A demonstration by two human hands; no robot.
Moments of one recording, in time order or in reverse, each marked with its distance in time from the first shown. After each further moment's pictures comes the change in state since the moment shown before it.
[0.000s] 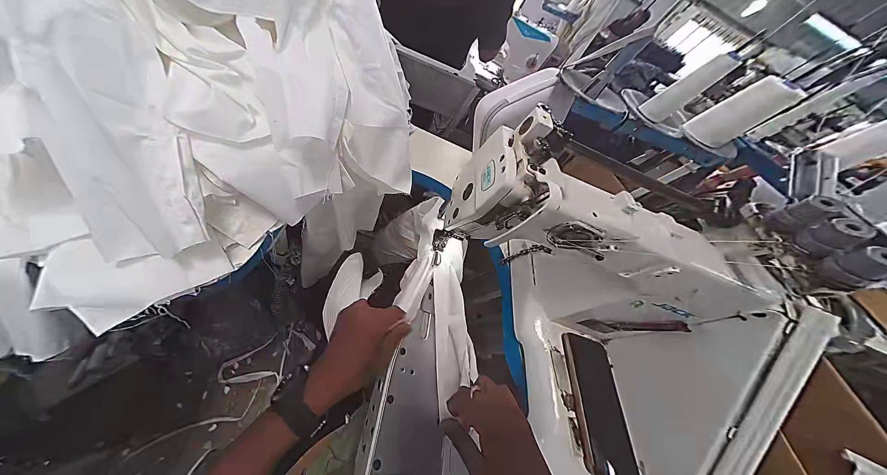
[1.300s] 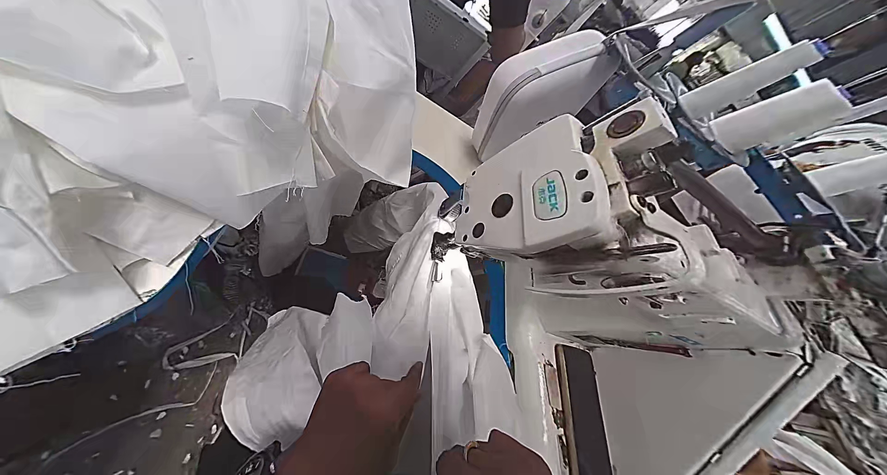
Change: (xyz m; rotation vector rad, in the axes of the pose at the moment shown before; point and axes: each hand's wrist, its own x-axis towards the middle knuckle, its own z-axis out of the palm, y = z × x) left_hand -0.004 0.012 0.009 -0.016 0.048 0.112; right_hand 0.033 -0.045 -0.032 -0.134 -0.237 -0.034
